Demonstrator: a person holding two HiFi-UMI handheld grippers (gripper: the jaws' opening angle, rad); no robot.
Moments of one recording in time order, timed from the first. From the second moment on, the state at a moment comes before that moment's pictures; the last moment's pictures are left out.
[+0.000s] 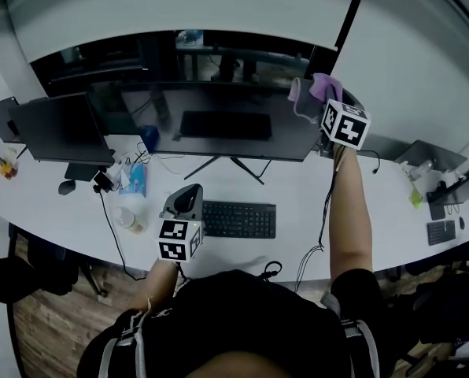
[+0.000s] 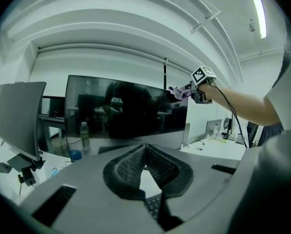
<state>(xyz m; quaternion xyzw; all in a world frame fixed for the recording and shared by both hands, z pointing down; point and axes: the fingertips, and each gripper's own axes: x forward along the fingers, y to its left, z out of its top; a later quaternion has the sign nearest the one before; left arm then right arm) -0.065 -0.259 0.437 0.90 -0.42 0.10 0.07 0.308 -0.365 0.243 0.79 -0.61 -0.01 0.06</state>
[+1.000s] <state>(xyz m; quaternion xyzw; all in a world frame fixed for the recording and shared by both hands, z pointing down) -0.002 -0.195 0.456 0.89 -0.43 0.10 0.07 0.337 -0.208 0.278 0.76 -0.64 -0.11 -0.06</state>
